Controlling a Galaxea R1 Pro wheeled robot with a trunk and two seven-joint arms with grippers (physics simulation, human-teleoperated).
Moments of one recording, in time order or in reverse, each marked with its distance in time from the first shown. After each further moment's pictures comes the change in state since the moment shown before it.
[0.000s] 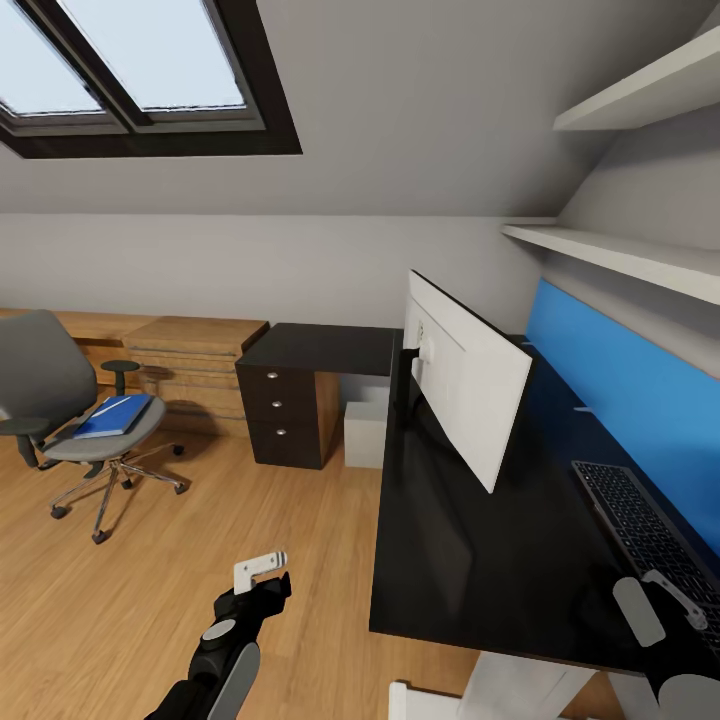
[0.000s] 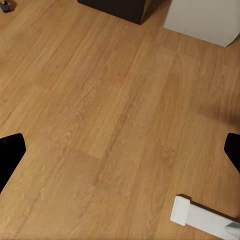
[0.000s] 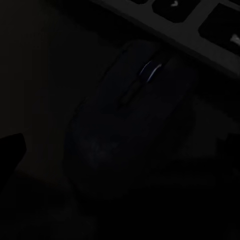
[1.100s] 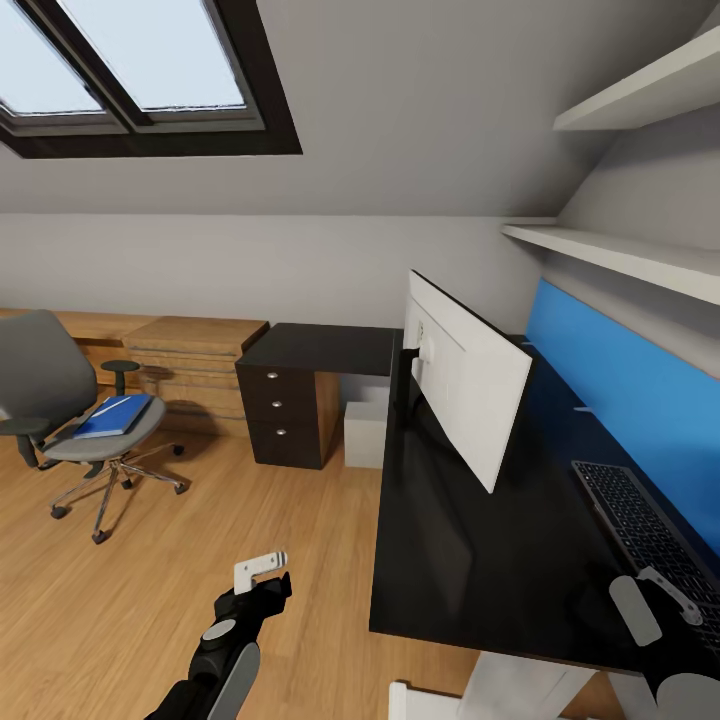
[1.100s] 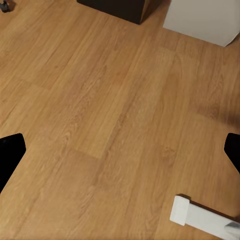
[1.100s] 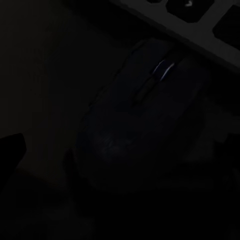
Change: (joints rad) left arm 0.000 0.000 -0.001 0.000 0.001 0.000 -0.002; right arm 0.000 -0.001 0.030 -0.001 -0.002 -0.002 0.000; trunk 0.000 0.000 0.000
